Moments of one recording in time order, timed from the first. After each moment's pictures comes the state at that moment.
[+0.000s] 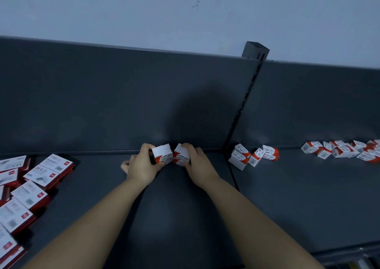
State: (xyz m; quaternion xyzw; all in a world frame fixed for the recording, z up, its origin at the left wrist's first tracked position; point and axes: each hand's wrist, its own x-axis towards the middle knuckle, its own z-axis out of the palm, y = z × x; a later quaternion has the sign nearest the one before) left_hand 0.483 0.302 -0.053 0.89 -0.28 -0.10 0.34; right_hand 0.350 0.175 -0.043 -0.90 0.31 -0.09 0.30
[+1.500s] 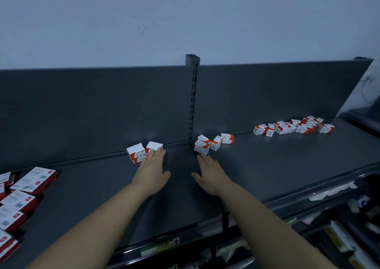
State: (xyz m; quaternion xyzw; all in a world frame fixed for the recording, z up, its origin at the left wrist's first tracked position) left_hand 0.358 0.318 0.003 0.82 -0.52 -0.13 0.21; right_hand 0.191 0.194 -0.019 -0.91 0.38 0.00 0.16
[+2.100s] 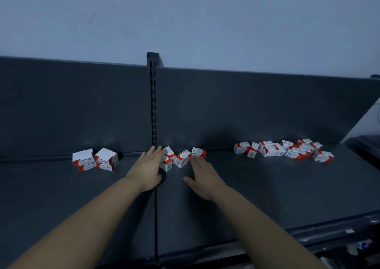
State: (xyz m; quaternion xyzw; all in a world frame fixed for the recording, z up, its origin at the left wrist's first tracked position) left_hand 0.296 0.166 -0.007 0.82 -0.55 -0.11 0.13; right_hand 0.123 0.045 -0.014 -0.94 0.29 0.00 0.15
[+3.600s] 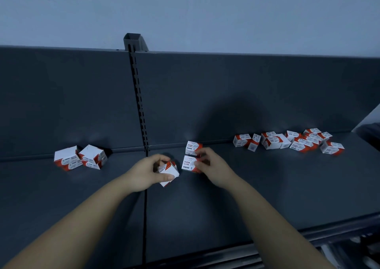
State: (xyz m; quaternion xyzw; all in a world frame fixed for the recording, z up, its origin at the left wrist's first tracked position) left_hand 0.295 0.144 -0.034 0.72 -0.46 -0.36 0.38; right_hand 0.103 -0.014 -0.028 -0.81 0.33 -0.13 0.48
